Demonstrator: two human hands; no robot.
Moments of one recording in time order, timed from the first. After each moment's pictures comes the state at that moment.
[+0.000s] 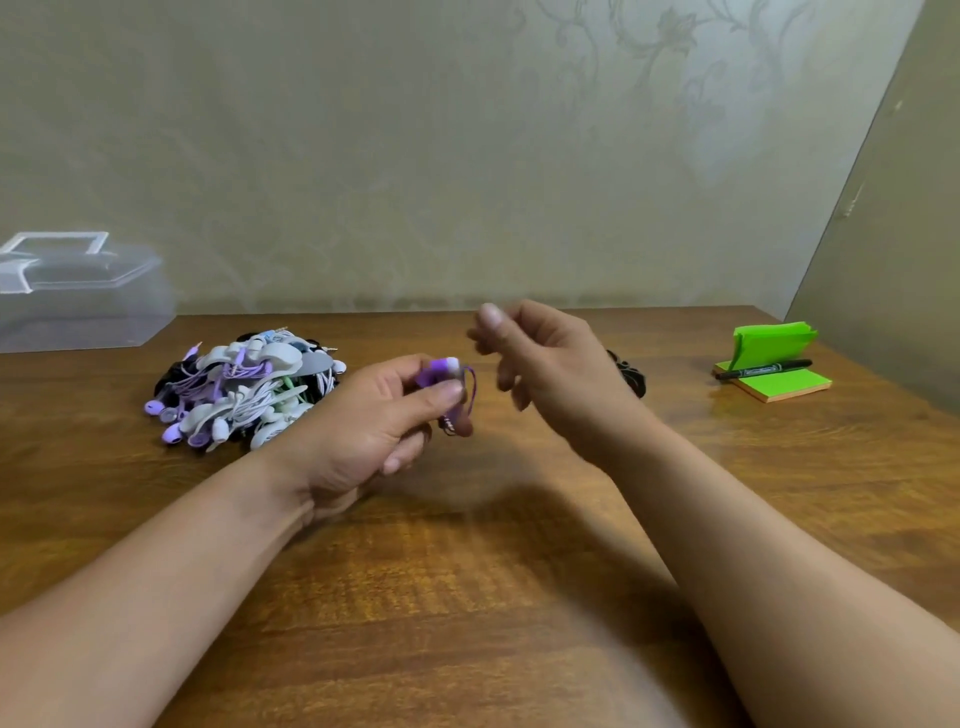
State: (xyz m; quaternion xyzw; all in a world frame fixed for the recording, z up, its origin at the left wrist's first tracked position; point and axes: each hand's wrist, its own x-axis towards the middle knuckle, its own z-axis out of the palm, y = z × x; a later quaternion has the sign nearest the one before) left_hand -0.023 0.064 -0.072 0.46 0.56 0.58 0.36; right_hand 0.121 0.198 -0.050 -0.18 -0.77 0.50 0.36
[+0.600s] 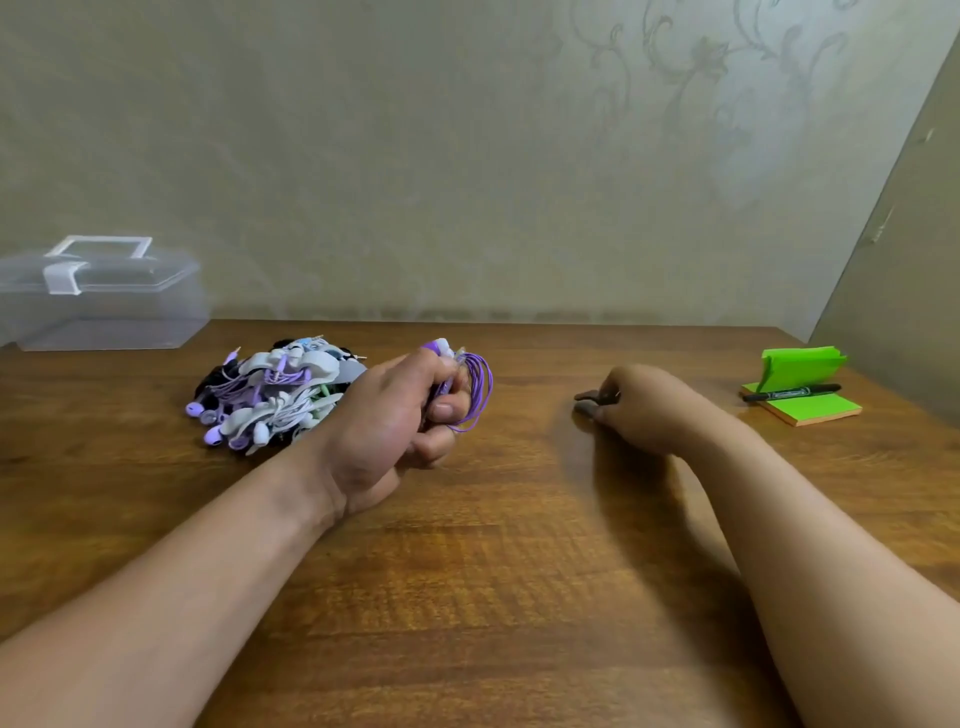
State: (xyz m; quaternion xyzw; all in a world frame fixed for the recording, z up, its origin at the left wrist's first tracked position) left_hand -0.025 0.058 -0.055 0.40 0.54 0.63 0.39; right_hand 0.140 0.283 -0.060 -0.44 -0.88 0.15 0.07
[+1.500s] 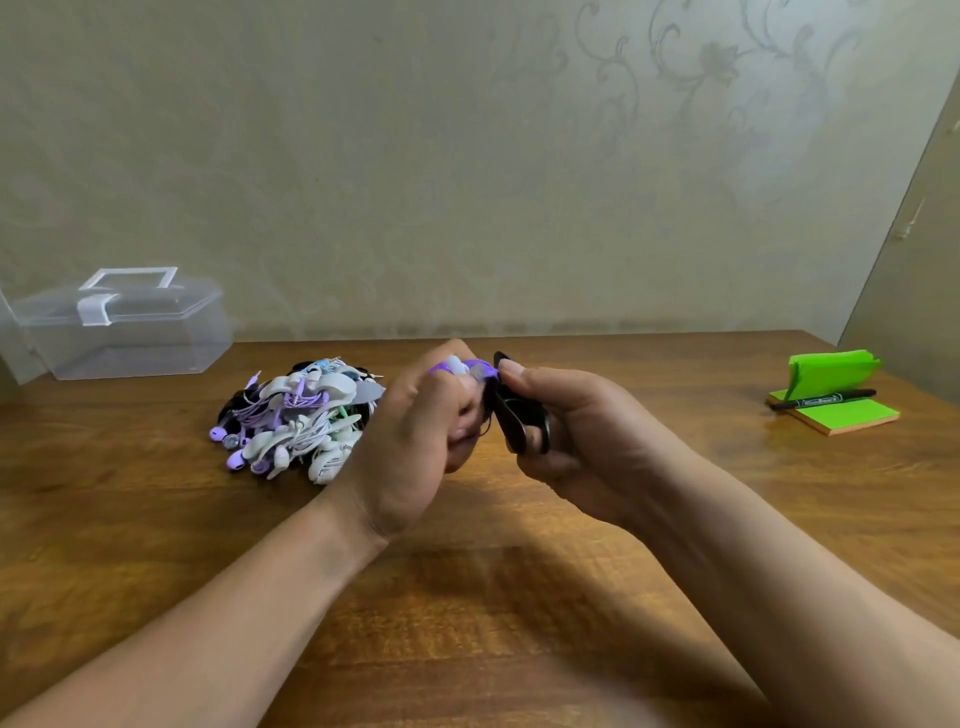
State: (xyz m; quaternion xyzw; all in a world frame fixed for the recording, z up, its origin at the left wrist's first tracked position) left_hand -0.015 0.059 -0.053 0.53 0.48 0.67 0.22; right_hand 0.115 0.158 -0.032 -0.15 -0.55 0.80 0.19
